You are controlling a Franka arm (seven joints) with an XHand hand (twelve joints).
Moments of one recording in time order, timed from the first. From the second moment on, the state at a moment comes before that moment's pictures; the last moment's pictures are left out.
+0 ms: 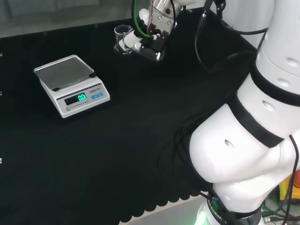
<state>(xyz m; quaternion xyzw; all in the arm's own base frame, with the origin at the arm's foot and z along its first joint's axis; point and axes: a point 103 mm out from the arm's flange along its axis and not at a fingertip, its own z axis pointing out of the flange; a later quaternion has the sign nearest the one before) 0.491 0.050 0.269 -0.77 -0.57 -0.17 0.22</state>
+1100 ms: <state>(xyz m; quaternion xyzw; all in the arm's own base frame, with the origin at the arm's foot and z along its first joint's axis) 0.622 0.203 0.220 -0.73 -0.59 -0.15 0.30</state>
